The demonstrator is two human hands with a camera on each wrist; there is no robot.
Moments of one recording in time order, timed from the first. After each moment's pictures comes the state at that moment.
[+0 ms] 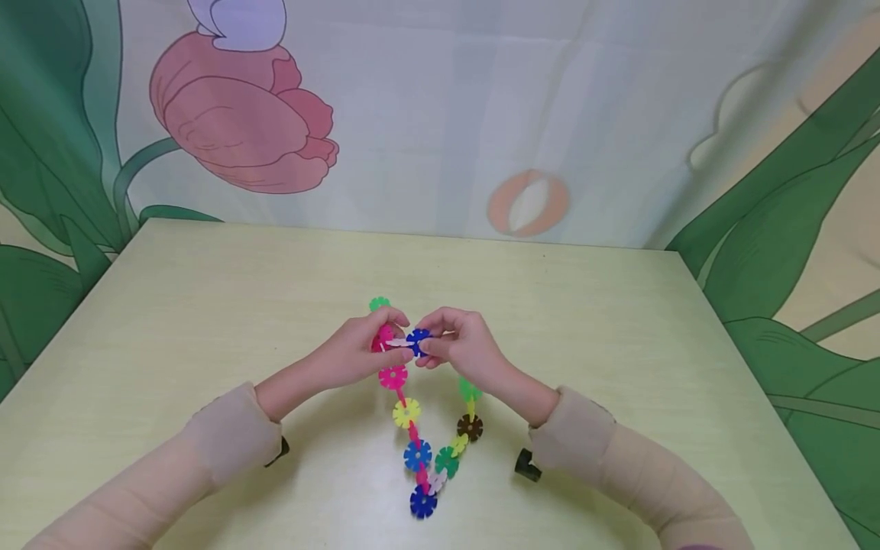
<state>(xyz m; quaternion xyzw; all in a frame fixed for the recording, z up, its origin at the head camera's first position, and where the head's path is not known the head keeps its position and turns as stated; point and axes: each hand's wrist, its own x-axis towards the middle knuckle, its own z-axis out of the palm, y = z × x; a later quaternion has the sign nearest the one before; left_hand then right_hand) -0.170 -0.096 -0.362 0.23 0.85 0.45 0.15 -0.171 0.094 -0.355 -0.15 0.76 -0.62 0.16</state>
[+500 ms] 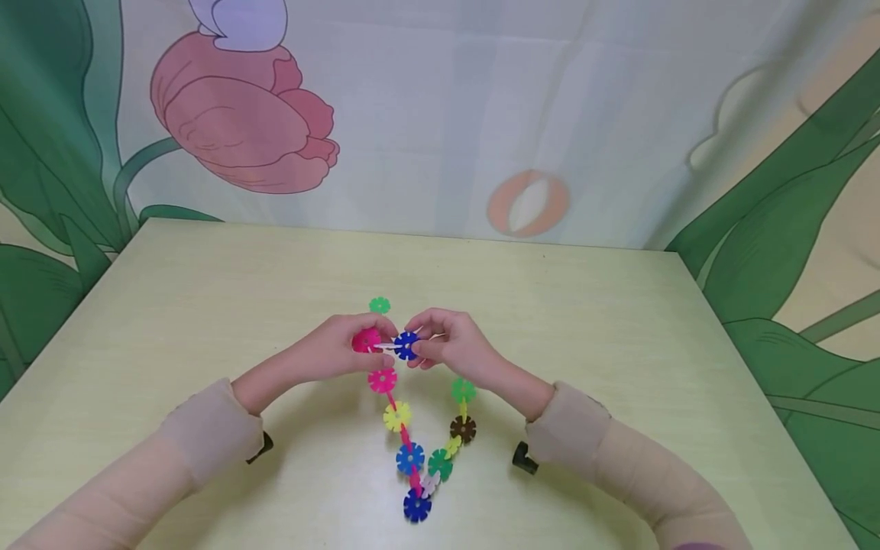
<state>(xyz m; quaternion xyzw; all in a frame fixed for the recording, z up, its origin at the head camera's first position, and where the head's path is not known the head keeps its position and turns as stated) -0.173 -0.116 -0.357 0.23 0.87 0.41 0.16 -0.177 0.090 -0.355 -0.18 0.76 -0.59 0.21</state>
